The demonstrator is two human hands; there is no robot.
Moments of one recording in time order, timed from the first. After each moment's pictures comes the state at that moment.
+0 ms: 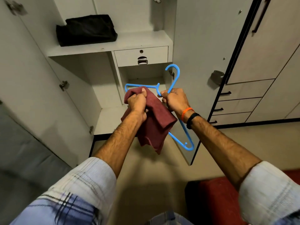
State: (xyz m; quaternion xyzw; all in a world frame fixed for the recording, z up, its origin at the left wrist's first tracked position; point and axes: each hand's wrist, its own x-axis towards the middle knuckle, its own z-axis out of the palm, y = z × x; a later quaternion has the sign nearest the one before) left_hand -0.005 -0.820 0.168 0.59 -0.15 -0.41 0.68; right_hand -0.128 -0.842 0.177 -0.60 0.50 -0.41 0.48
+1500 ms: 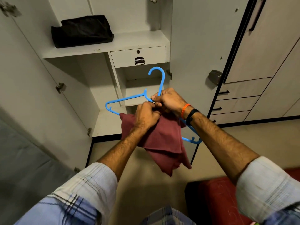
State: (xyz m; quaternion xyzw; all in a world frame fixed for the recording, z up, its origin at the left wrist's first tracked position) left_hand -0.015 -0.813 0.124 0.71 -0.59 -0.14 0.37; right_hand -0.131 -0.853 0.179 -0.68 0.41 -0.30 0.53
